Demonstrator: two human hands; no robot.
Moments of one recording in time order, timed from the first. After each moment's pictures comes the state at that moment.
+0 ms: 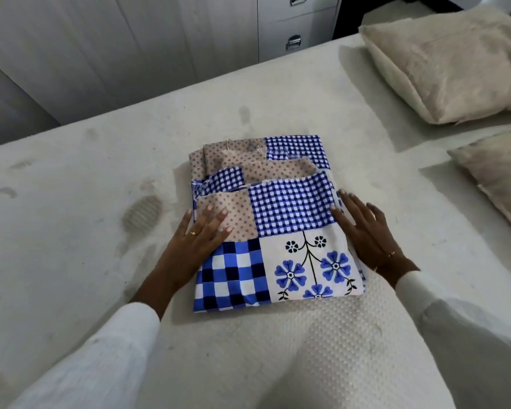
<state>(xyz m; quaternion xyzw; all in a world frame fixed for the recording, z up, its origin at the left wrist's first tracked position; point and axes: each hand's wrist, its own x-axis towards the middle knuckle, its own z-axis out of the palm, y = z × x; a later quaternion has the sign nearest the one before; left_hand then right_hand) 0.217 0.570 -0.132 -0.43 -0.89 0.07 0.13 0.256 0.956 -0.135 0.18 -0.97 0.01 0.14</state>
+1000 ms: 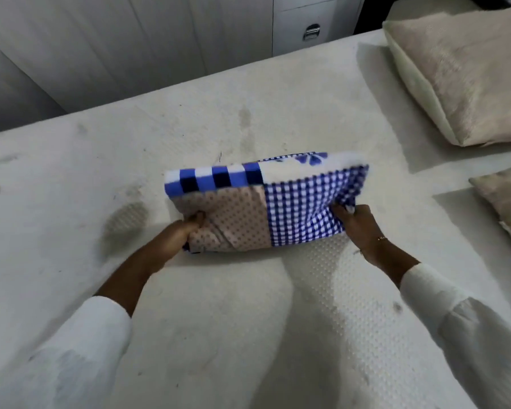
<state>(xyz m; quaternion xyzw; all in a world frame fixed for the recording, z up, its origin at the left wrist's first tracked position) 0.161 0.619 -0.092 0.18 -0.76 -0.55 -0.29 0.174 0.946 -0.109 -0.21 -0.83 0.51 -0.06</state>
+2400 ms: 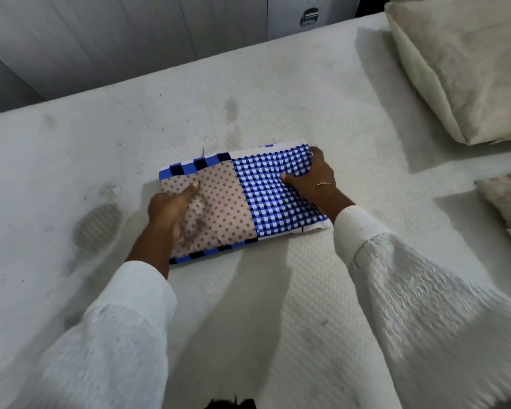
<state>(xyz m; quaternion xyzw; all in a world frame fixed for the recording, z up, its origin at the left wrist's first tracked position) 0.104 0.662 -0.106 0.42 -0.70 -0.56 -0.11 0.074 0.911 -0.115 -0.19 -0.87 0.44 -0.13</state>
